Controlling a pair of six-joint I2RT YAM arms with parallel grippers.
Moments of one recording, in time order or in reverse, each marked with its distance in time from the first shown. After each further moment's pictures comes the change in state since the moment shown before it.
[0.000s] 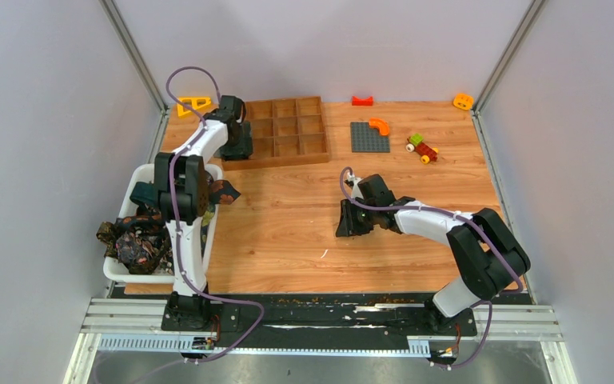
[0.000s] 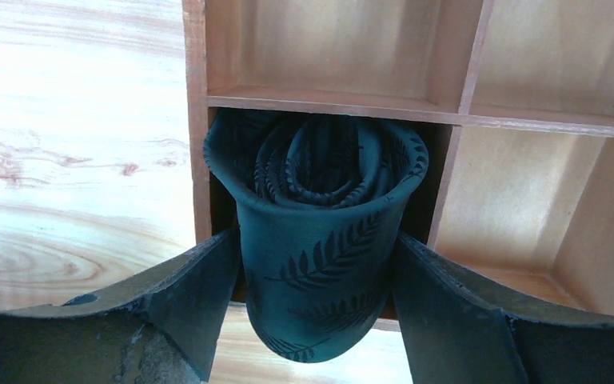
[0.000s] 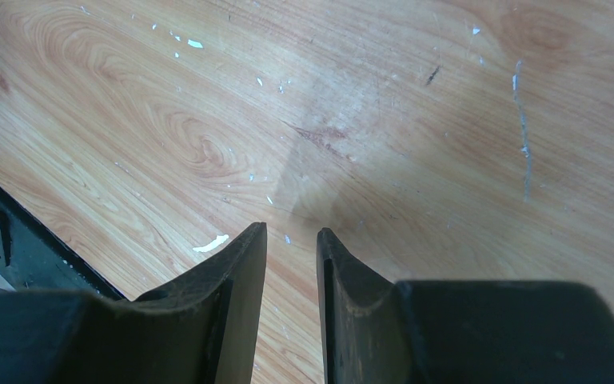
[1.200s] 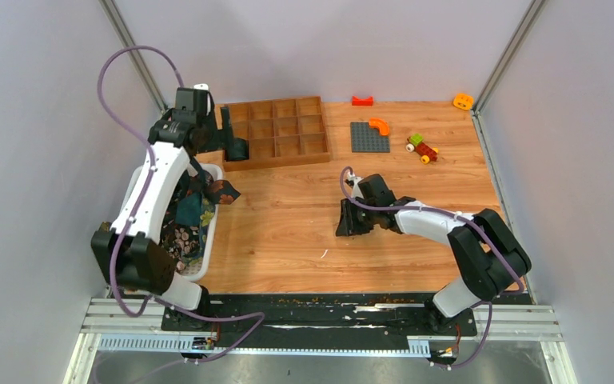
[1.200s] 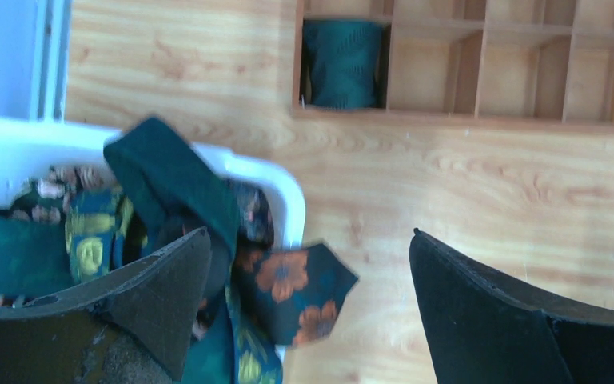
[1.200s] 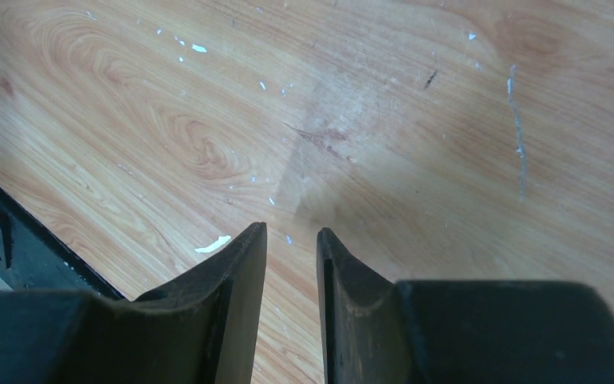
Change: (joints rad) left arm -0.005 -0.629 -0.185 -0.172 -0.006 0.002; right arm 0.000 0.005 0.005 0.002 0.003 0.000
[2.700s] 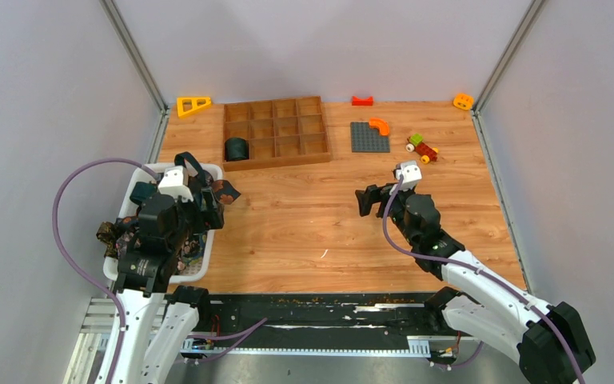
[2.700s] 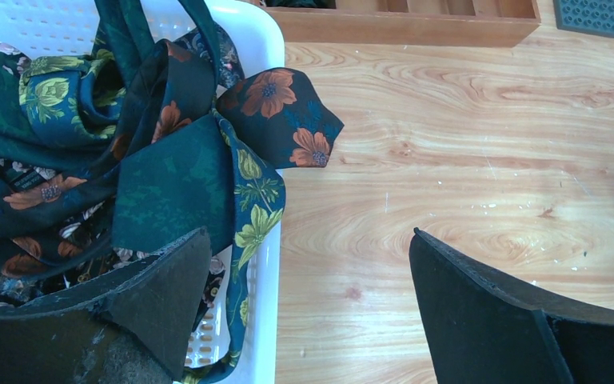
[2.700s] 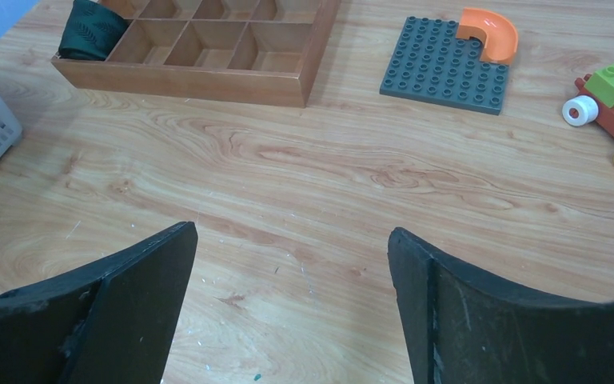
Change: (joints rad) left arm -0.001 -1.027 -0.813 0.122 0.154 0.001; right arm 0.020 -0.660 -0.315 0.435 0.521 -0.206
